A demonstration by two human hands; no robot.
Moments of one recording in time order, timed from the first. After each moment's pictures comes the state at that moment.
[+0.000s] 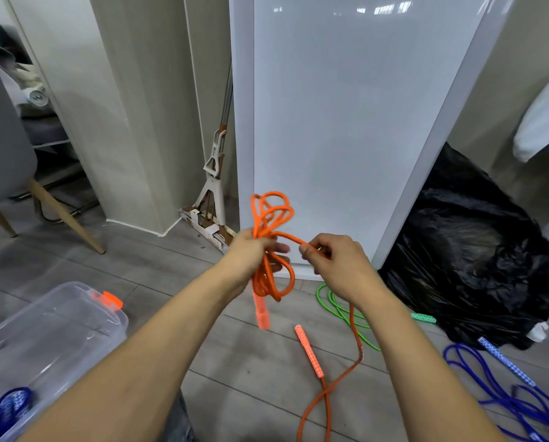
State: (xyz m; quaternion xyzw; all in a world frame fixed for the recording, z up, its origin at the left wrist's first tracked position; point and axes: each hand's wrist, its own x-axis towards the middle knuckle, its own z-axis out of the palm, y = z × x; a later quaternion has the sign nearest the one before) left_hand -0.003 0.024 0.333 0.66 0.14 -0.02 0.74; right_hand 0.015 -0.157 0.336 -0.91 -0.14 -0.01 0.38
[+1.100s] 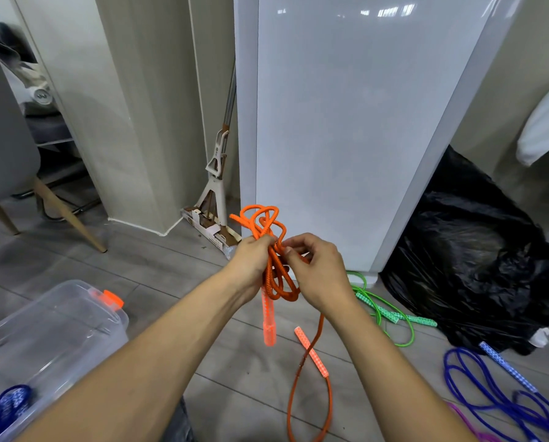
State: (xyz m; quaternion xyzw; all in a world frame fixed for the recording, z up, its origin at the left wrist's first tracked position) left_hand 0.000 0.007 0.326 0.58 0.19 0.00 0.79; right_hand -0.007 -0.117 0.331 -0.83 -0.11 -0.01 0.55
